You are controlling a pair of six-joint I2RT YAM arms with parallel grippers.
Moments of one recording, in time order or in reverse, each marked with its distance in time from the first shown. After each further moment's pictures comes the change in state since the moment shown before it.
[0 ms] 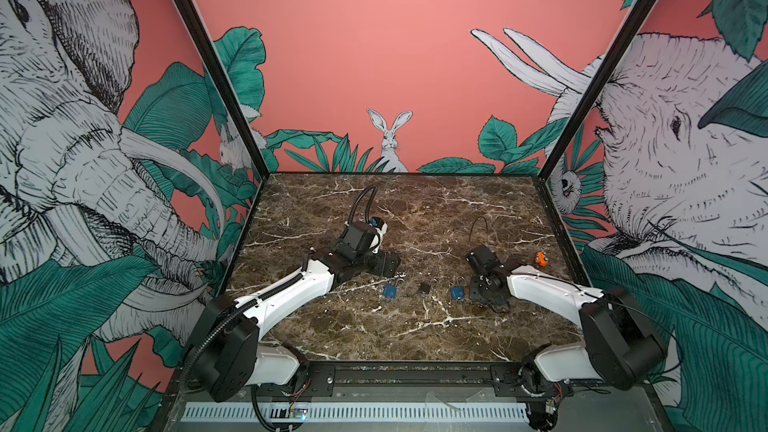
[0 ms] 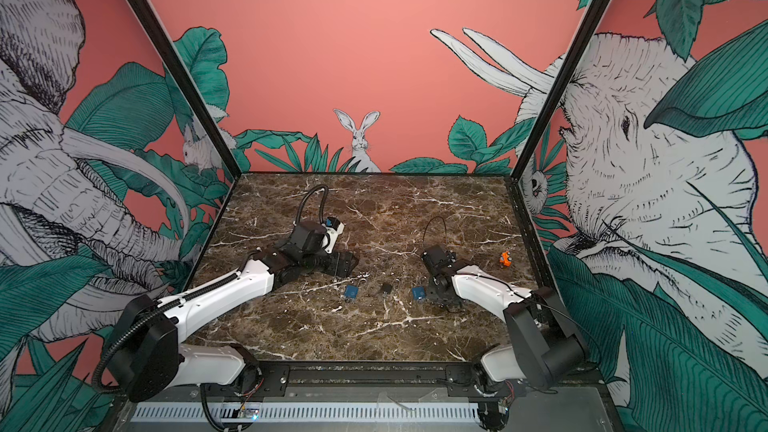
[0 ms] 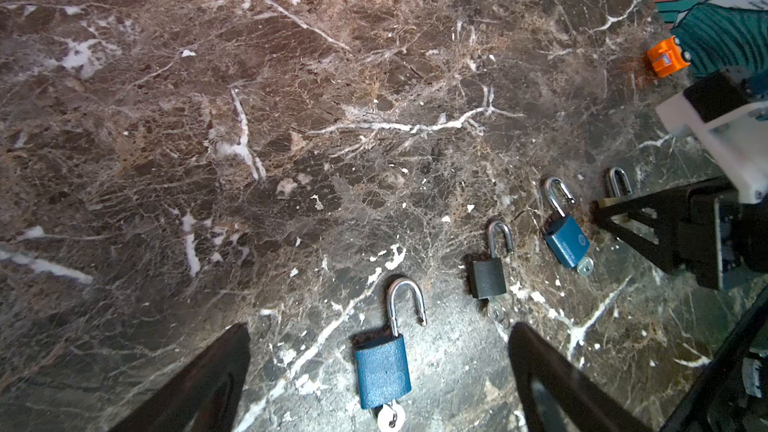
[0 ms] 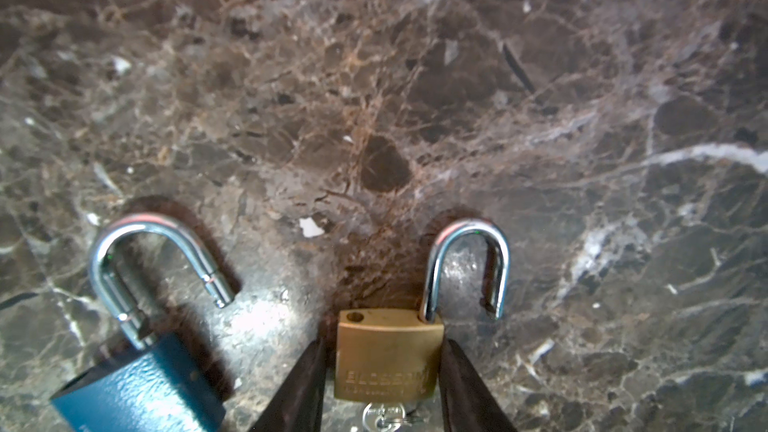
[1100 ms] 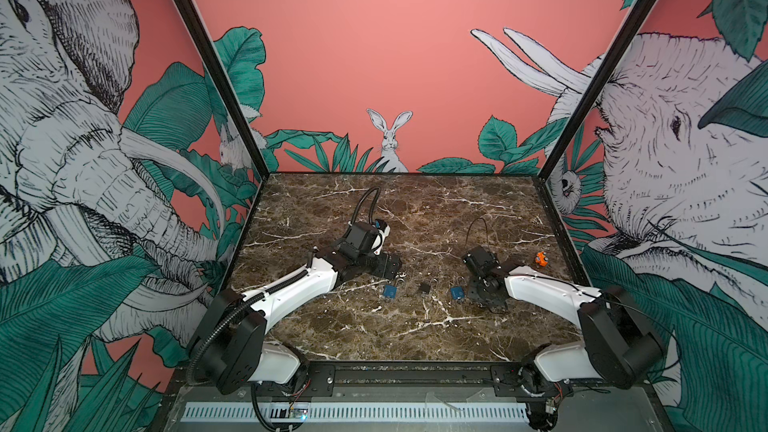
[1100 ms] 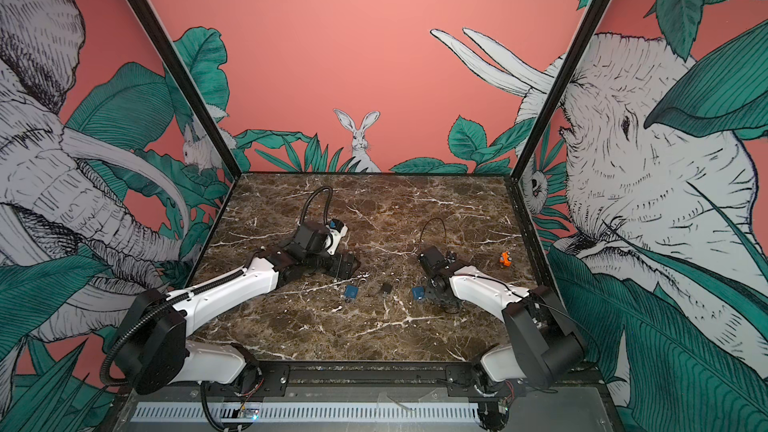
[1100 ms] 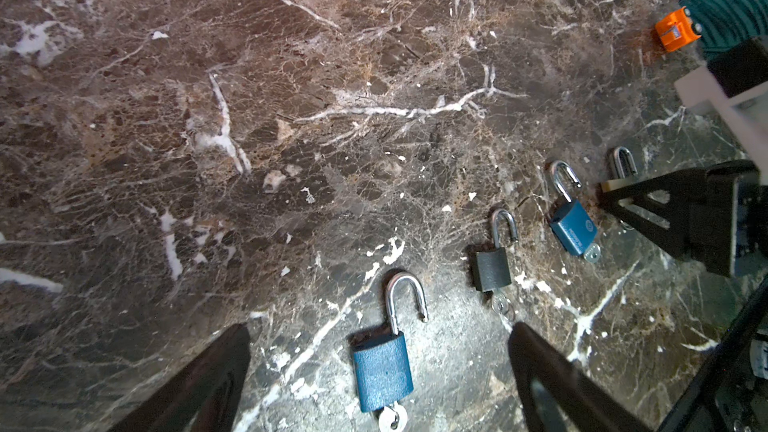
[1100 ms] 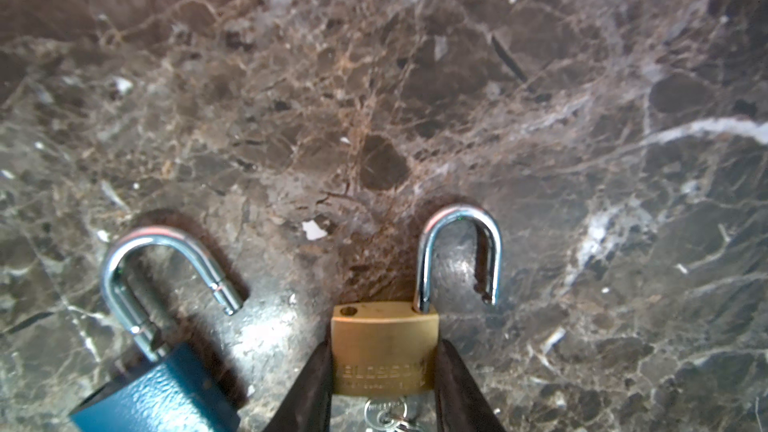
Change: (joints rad) left arm 0.000 0.040 0.003 0.003 0.024 0.025; right arm 0.024 0.008 -0.001 0.016 0.017 0.087
